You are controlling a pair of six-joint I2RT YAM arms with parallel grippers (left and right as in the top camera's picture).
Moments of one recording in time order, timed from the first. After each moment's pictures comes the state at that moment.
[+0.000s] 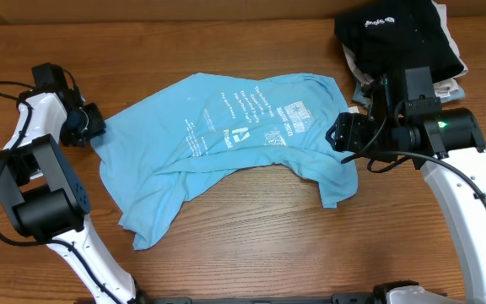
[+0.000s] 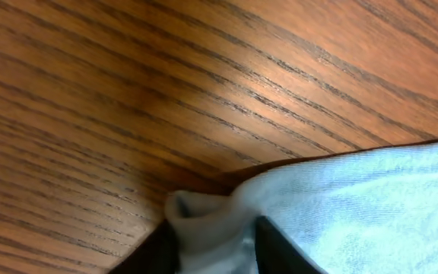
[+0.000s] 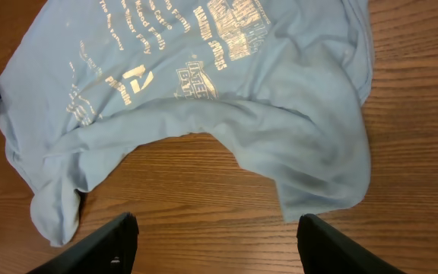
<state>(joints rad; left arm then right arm) 0.36 2.18 1.59 -0.79 0.06 -0.12 0.15 1.40 1.37 -1.14 -0.29 0.33</state>
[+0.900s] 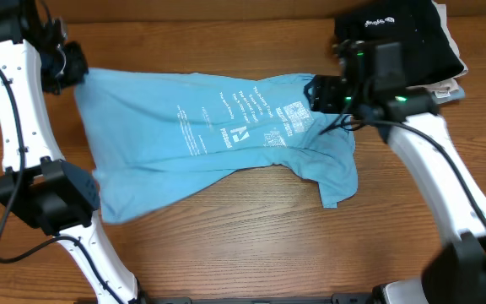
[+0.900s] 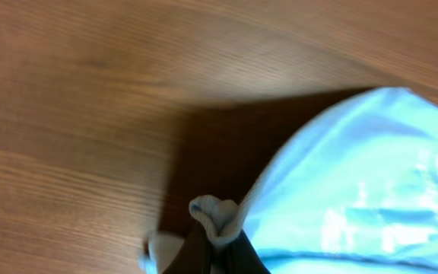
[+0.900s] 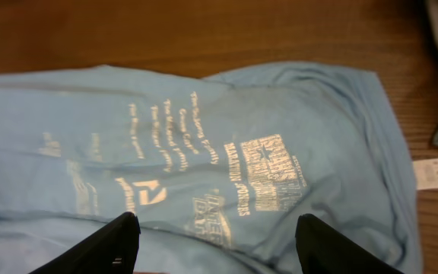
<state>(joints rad) 0.27 2.20 2.43 -1.48 0.14 -0.06 0.20 1.66 1.37 -0.61 -0.25 0.24</state>
